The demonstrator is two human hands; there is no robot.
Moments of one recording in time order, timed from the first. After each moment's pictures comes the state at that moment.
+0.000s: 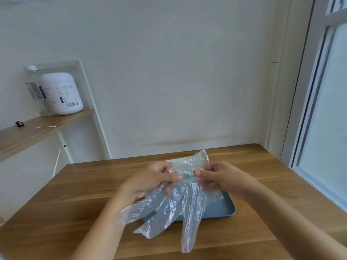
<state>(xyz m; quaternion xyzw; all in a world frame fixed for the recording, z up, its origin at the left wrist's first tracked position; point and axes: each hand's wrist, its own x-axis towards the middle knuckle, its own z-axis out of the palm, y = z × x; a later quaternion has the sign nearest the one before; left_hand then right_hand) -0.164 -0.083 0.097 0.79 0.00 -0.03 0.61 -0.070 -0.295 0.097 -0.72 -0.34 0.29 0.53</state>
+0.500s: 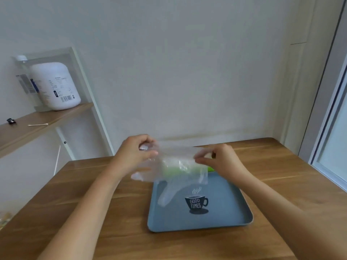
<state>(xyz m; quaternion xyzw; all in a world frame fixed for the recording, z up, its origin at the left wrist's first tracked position) -0.137 -0.012 0.120 0.90 0.11 0.25 0.35 -0.020 -0.235 0.086 -0.80 -0.39 0.00 0.46</state>
